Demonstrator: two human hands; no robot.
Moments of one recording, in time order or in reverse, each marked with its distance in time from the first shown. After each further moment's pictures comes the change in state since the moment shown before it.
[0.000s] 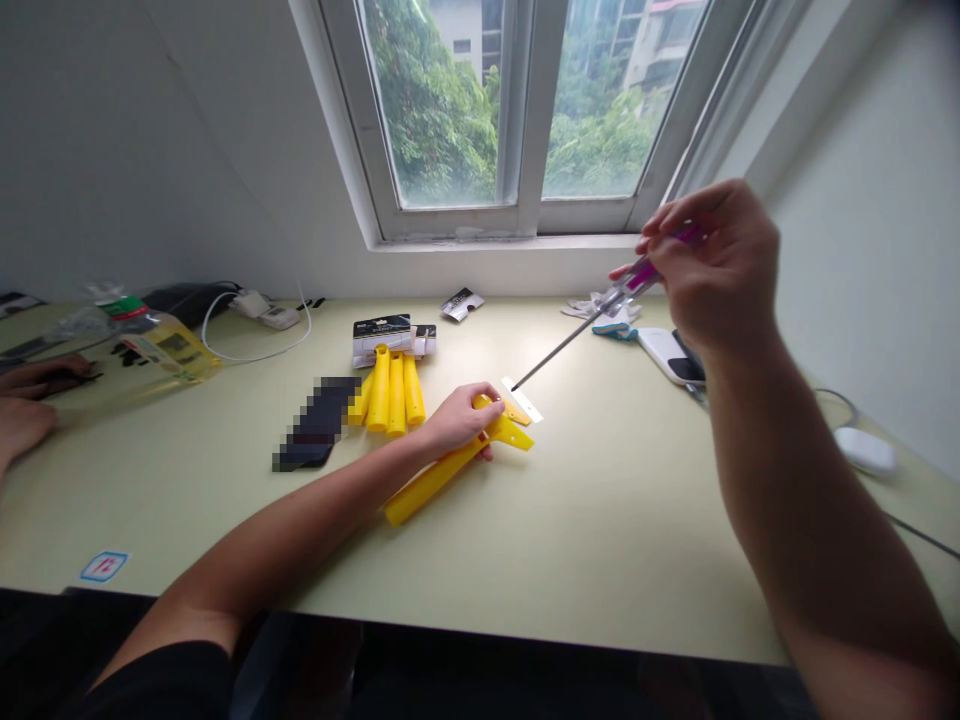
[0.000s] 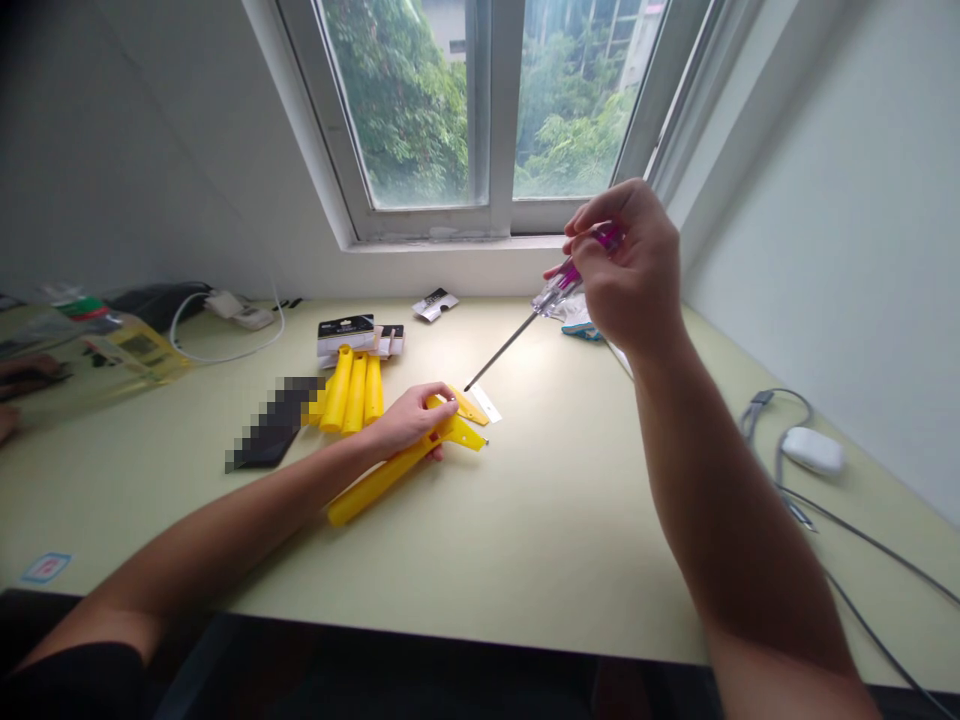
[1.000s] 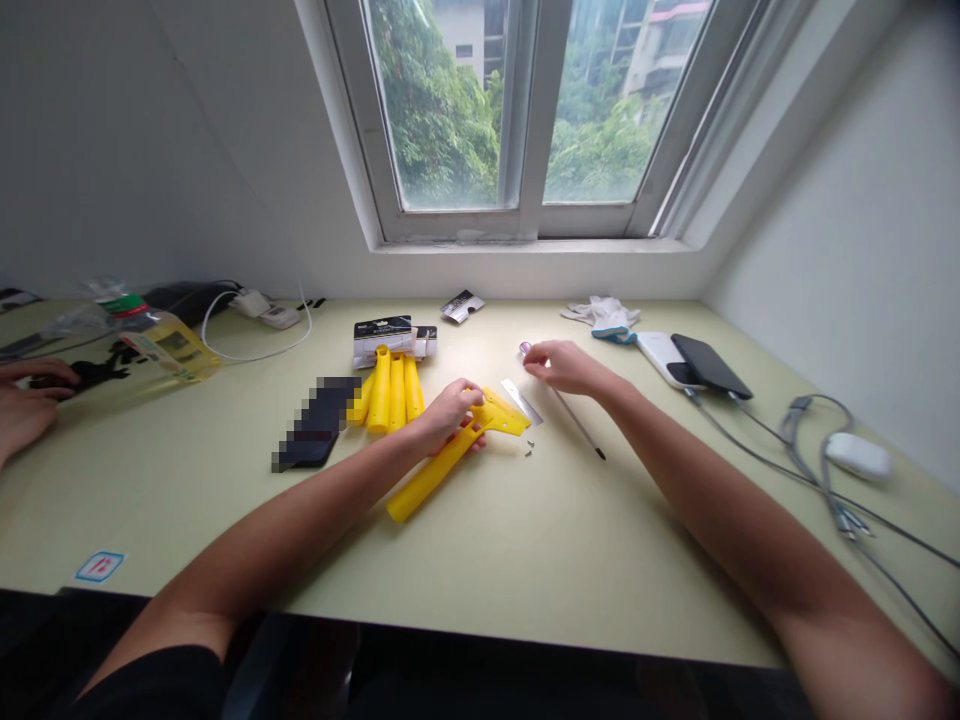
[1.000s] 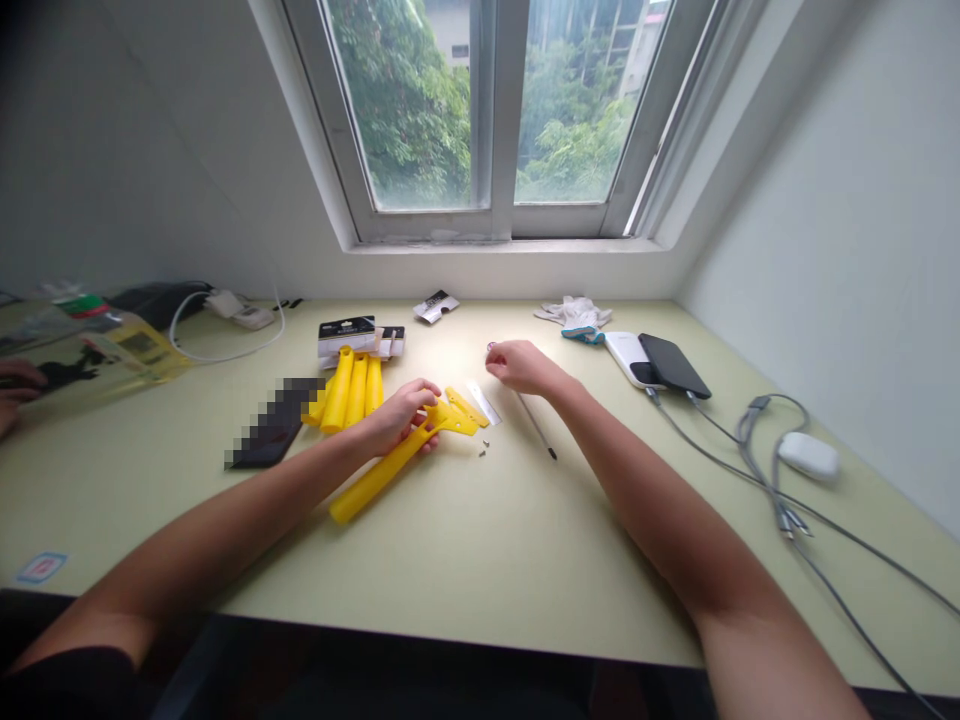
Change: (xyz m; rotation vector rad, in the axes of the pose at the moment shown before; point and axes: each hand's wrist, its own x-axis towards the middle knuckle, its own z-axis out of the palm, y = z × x) left_hand 0.002 0.006 -0.010 -0.190 0.095 -0.224; right_hand -0.068 0.105 0.057 -0.666 -0.917 0.276
